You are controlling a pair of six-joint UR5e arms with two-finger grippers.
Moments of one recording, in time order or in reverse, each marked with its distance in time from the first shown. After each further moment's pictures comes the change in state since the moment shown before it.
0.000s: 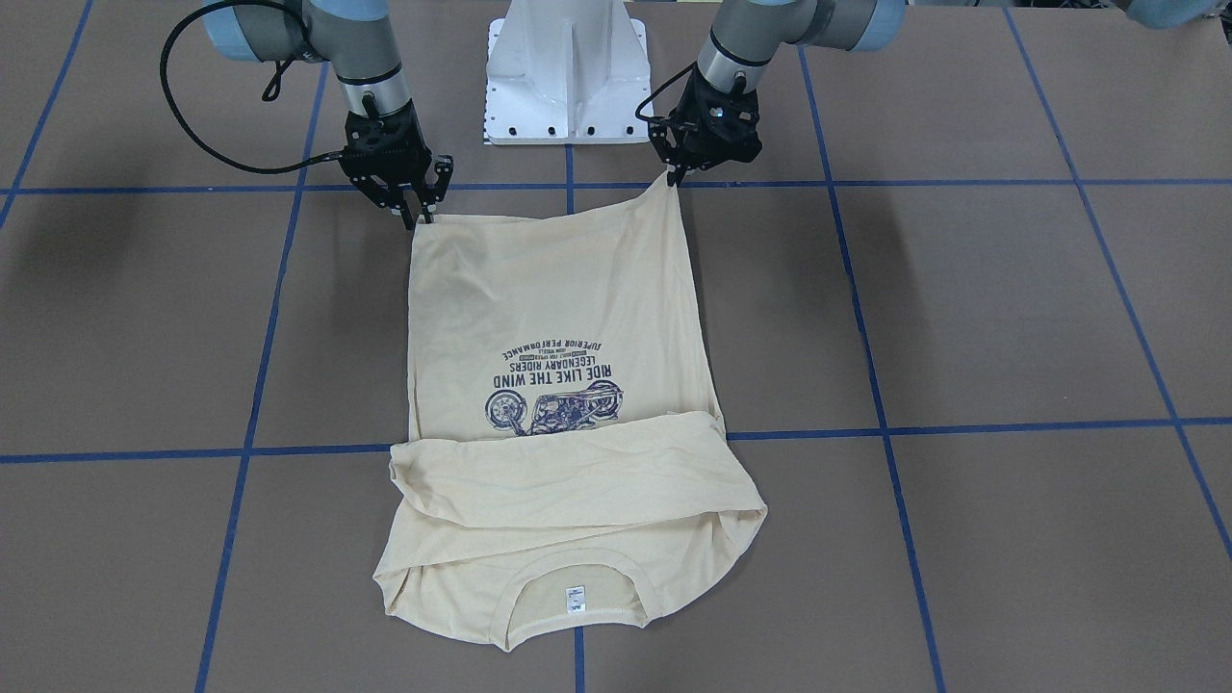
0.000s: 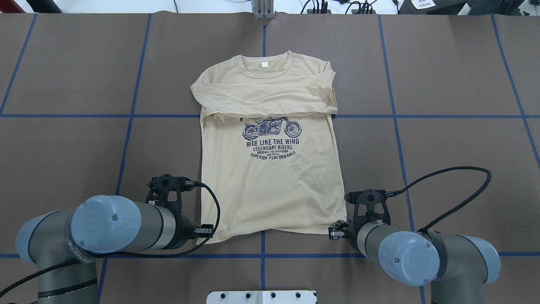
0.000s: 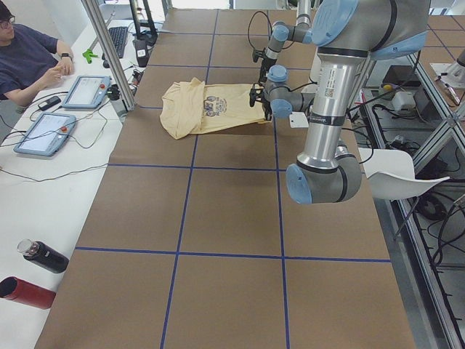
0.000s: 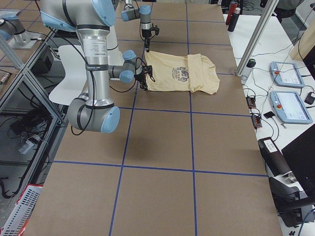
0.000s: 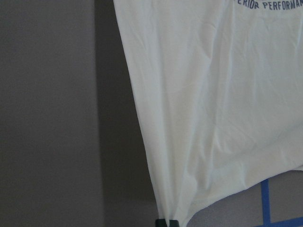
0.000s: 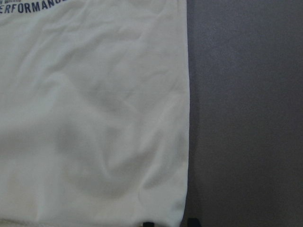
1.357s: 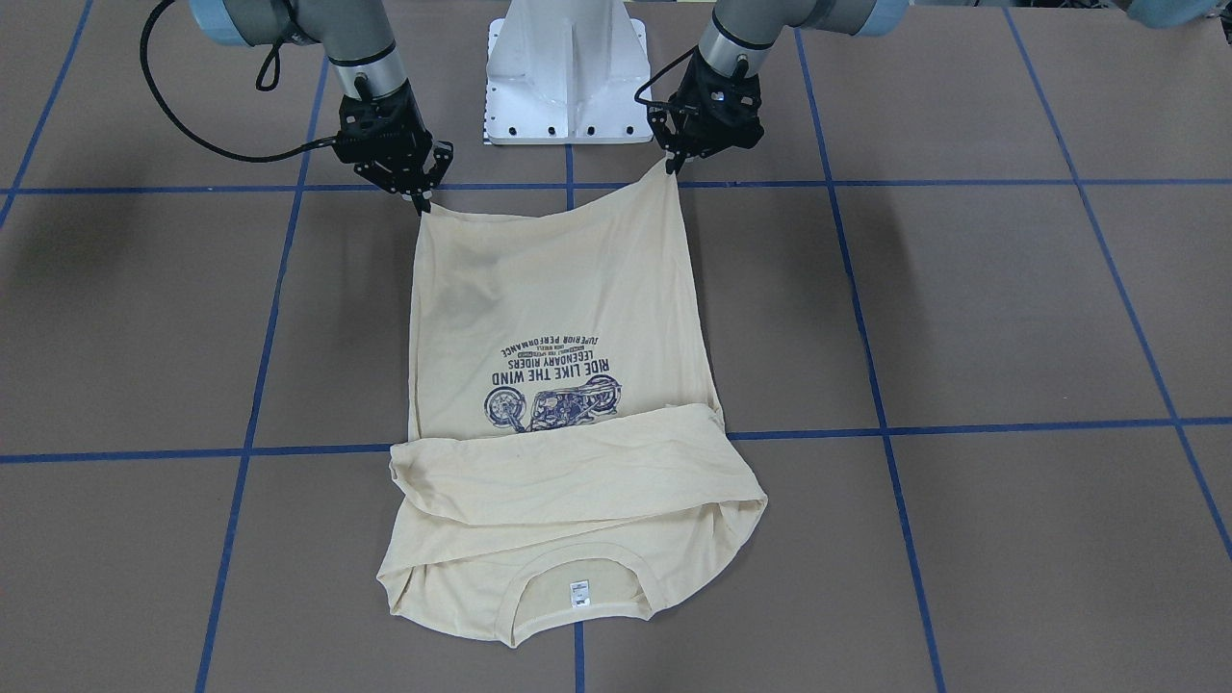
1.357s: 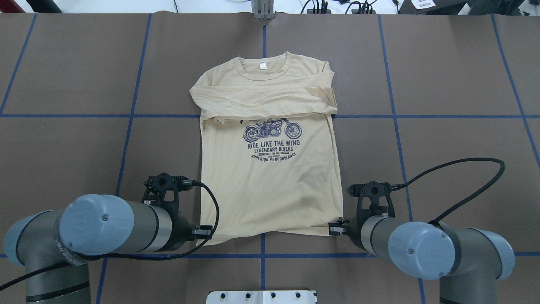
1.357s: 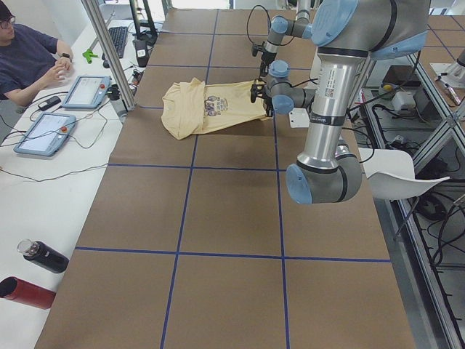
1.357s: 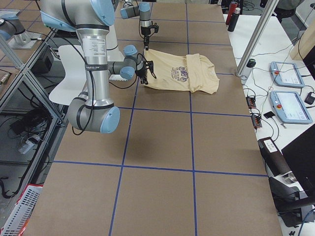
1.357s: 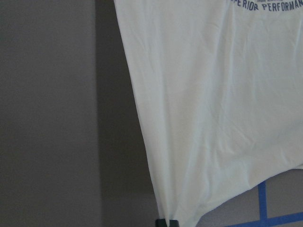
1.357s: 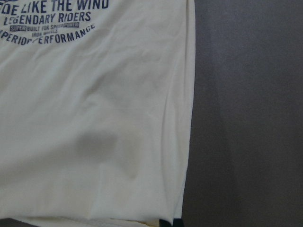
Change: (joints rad) left arm -0.002 0.003 -0.072 0.050 -0.018 0.008; right arm 0.049 -0.005 0.104 -0.031 0.104 -0.002
